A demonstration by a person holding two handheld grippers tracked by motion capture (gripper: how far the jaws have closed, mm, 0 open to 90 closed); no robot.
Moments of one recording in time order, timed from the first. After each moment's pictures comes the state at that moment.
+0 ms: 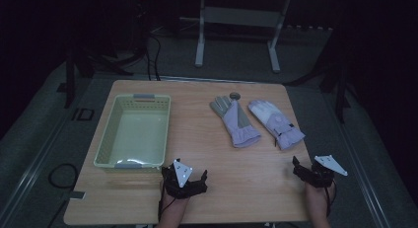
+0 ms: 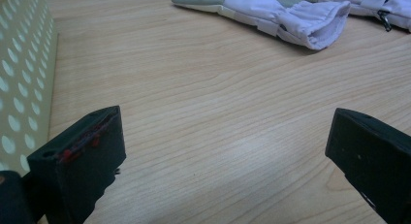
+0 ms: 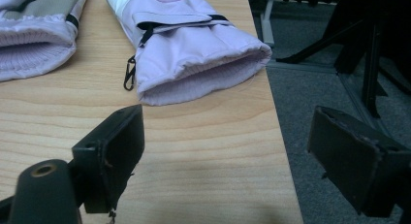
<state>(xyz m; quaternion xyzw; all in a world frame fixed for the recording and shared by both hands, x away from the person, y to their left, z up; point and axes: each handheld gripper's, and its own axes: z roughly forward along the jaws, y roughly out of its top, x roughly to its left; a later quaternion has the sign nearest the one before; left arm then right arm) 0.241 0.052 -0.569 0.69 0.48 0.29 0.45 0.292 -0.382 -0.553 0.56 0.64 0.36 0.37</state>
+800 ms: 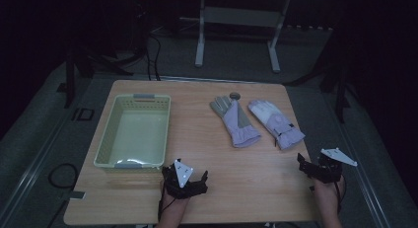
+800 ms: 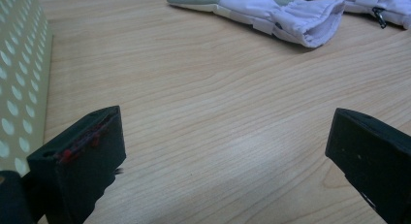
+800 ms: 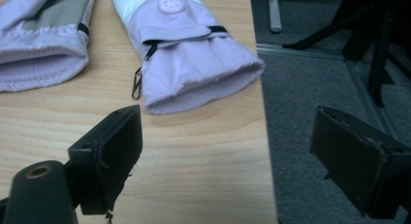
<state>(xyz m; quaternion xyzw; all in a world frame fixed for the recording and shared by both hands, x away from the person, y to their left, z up) 0.241 0.052 -0.569 0.70 0.48 0.29 0.45 0.294 -0.387 -0.514 0.57 0.67 0.34 0.33</state>
